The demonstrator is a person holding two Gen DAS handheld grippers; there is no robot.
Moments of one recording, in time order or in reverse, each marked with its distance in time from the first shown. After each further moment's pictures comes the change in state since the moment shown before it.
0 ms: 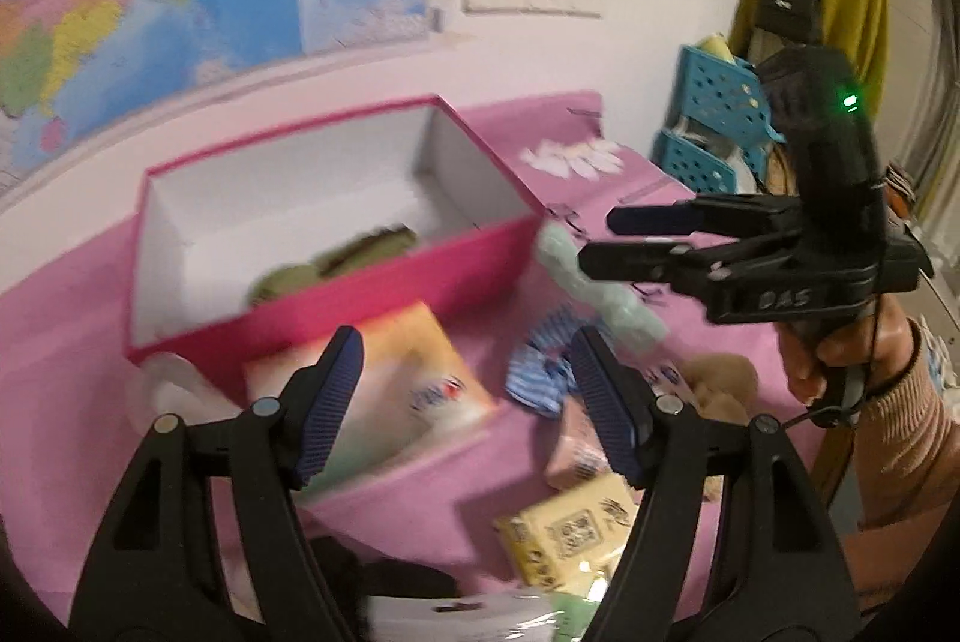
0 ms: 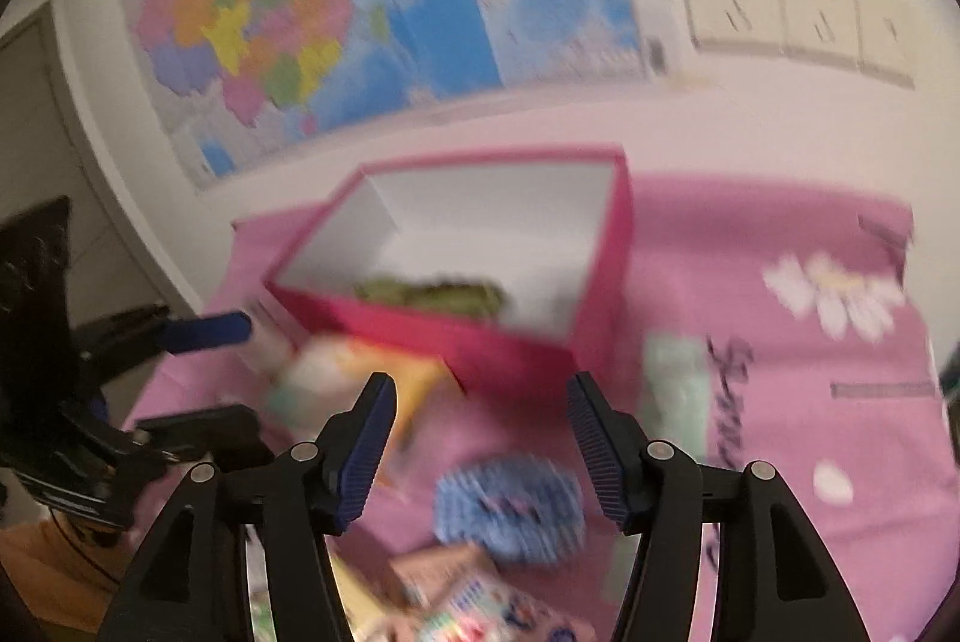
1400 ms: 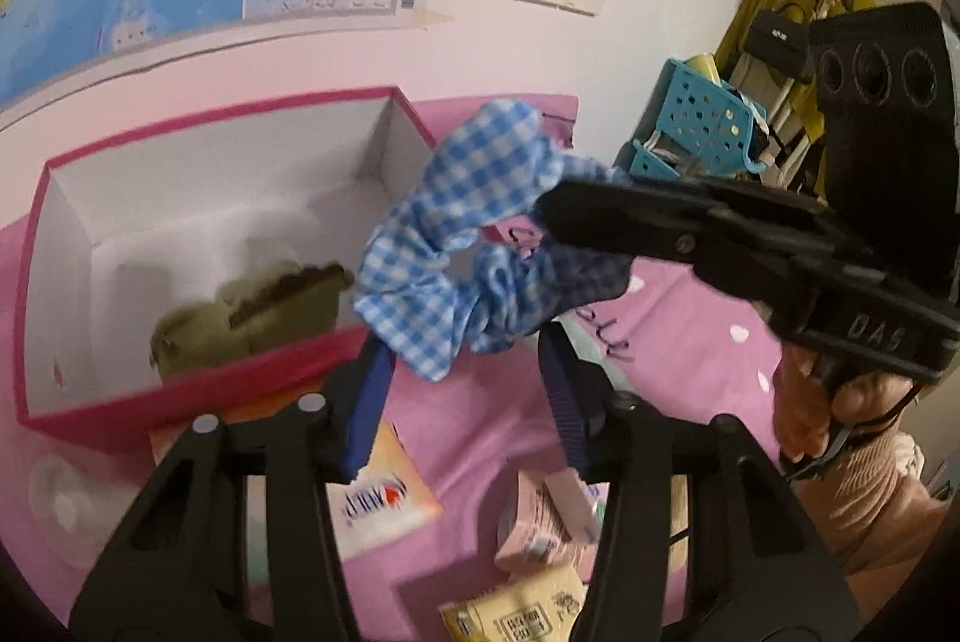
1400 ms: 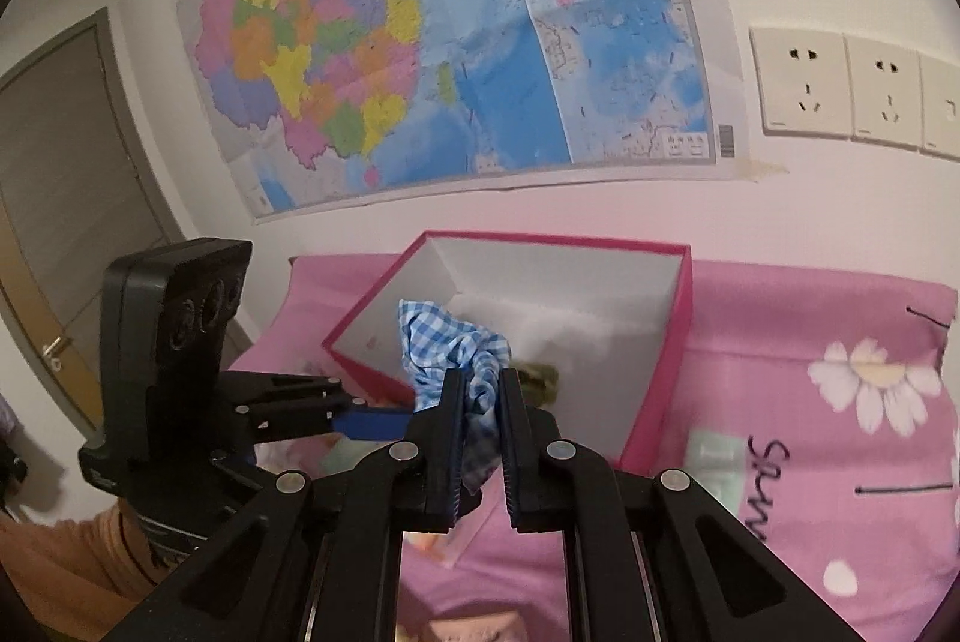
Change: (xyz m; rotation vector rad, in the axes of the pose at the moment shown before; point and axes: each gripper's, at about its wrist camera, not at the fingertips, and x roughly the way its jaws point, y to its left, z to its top) left arm 0.051 0.014 0.047 -0.108 0.049 -0.150; right arm -0.012 0.020 0.059 -0.095 -0.152 0.141
